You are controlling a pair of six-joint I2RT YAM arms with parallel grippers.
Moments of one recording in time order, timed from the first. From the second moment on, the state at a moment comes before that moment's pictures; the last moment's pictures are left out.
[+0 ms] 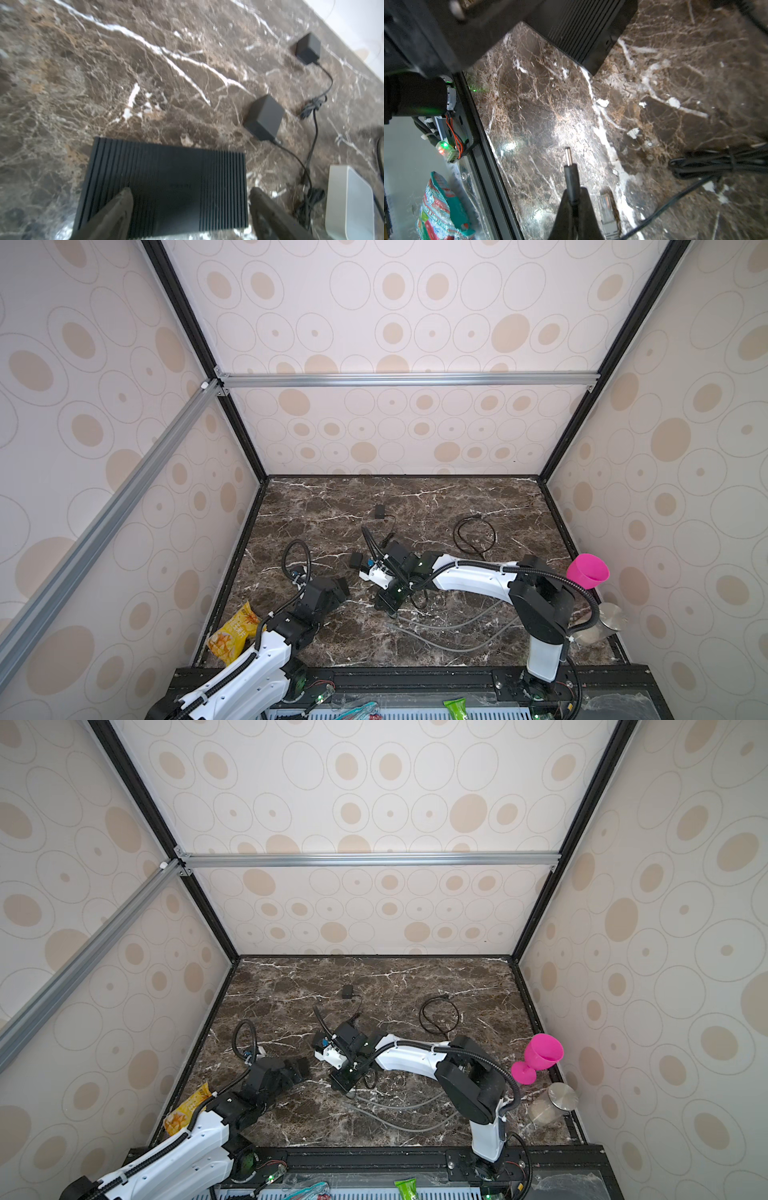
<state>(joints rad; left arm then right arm) -0.50 0.82 0.27 -0.30 -0.38 -0.95 0.98 1.88 1.27 -0.50 -0.41 0.12</state>
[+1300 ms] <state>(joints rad) -0.31 0.92 0.27 -0.22 -0.23 -0.78 0.89 2.26 1.62 -0.44 -0.56 0.20</state>
